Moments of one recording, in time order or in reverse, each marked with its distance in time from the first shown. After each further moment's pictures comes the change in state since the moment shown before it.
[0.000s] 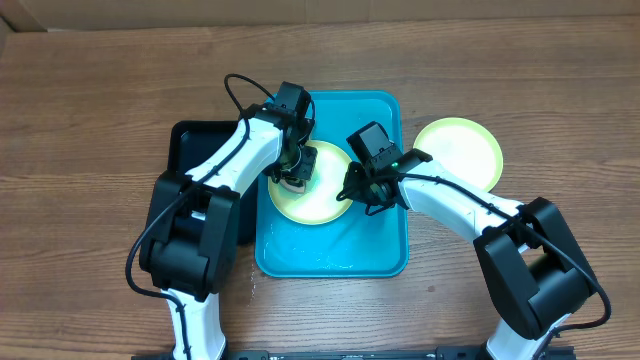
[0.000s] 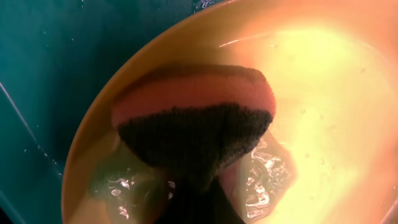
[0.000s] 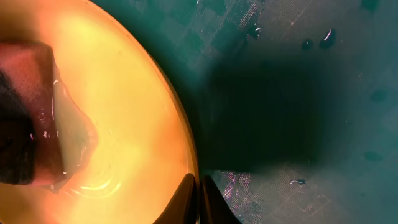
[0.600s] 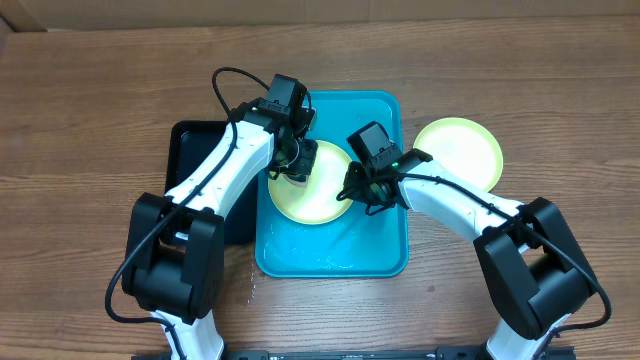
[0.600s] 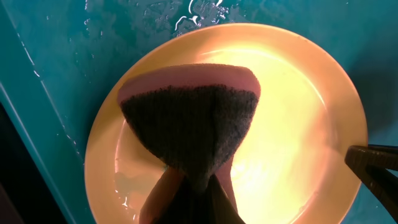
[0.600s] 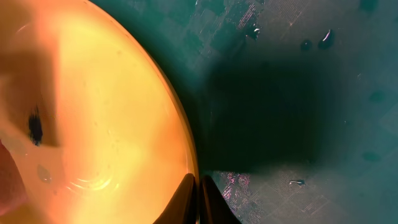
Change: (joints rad) left arm 0.000 -0.132 -0.029 0.010 0.039 -0.002; right arm -0.001 0.000 0.000 0.001 0.000 0.000
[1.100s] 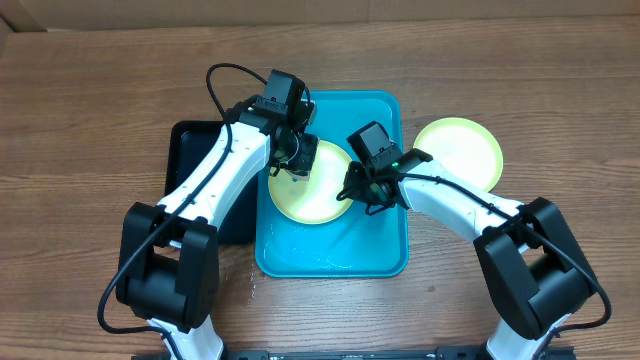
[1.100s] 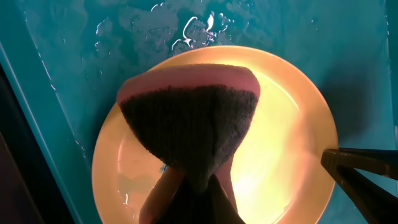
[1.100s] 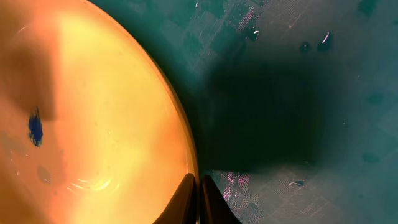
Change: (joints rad) left arm 0.000 -0.043 0.000 0.021 0.011 -0.014; right arm 0.000 0.000 0.000 0.002 0.003 0.000
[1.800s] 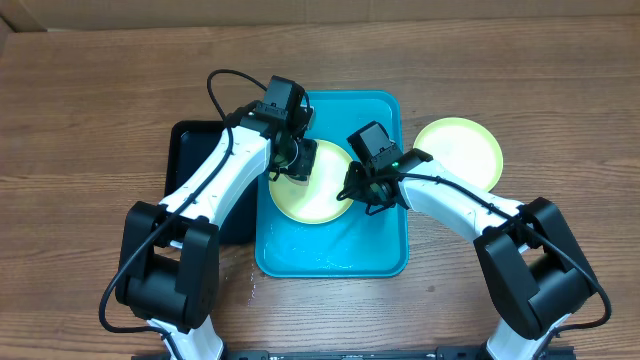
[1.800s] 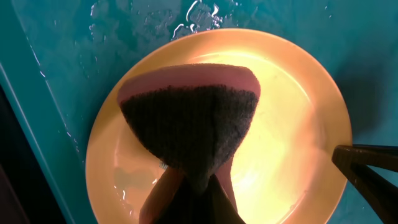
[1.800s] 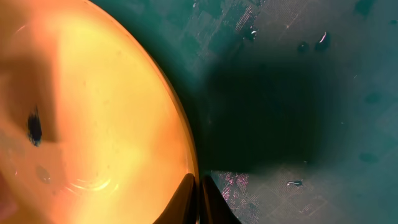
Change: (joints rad) left arm 0.000 -0.003 -0.043 0.025 0.000 -0.013; right arm 0.000 0.000 0.000 -0.002 0.002 0.002
